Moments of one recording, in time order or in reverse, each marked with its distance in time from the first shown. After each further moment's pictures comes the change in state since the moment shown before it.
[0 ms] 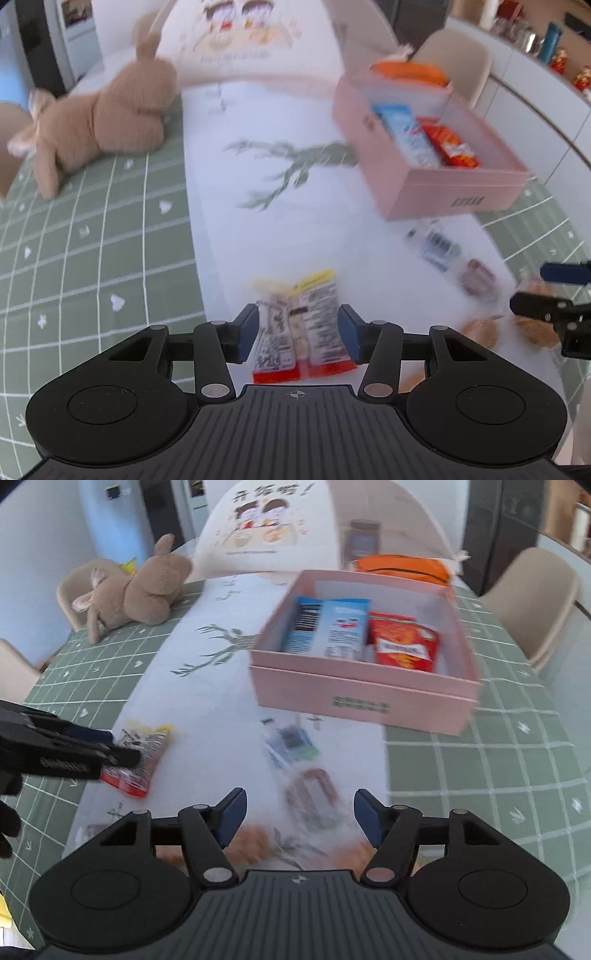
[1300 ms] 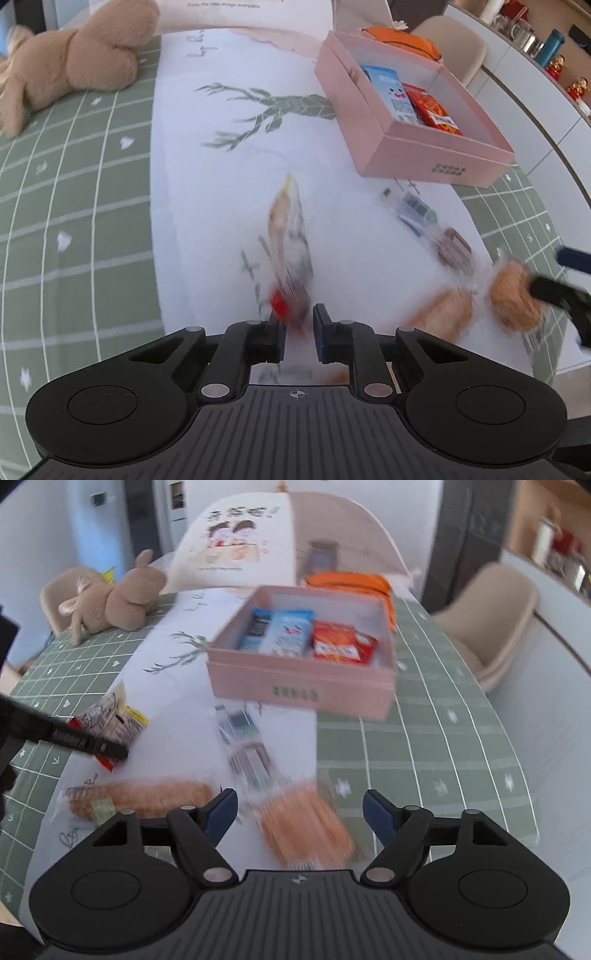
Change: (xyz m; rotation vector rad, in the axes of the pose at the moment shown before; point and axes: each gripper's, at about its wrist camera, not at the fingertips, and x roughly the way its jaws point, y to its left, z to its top) left arm 0.022 0.000 -0.024 -0.105 0.125 -0.129; right arm -0.031 -0.014 -0.018 -0.032 -0.040 -0.091
